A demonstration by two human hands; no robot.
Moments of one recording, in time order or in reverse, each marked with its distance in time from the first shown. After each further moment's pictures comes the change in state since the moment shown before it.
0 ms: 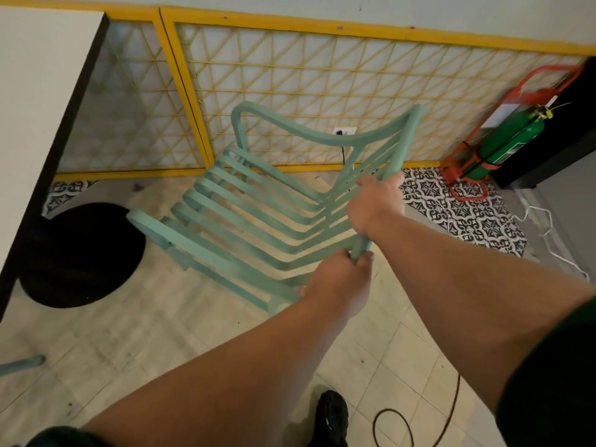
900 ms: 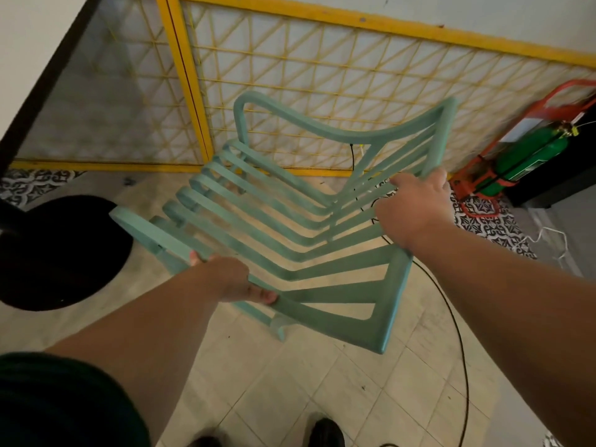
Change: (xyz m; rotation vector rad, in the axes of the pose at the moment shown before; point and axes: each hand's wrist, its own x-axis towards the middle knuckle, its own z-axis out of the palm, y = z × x) left_hand 0.139 -0.154 -0.129 0.980 -0.303 -0.069; right_hand 0.024 0.000 0.001 -0.128 0.056 -0.050
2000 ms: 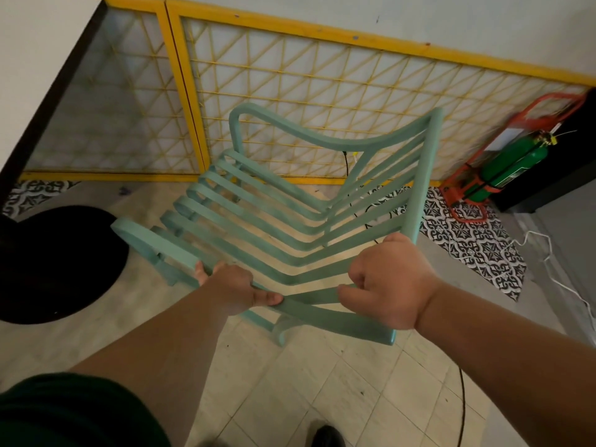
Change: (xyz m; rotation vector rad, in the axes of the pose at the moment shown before) left_hand -0.005 0.003 0.012 -0.180 0.156 -0.026; right_hand -0.092 -0.001 0.000 -0.327 -0.155 -0.759
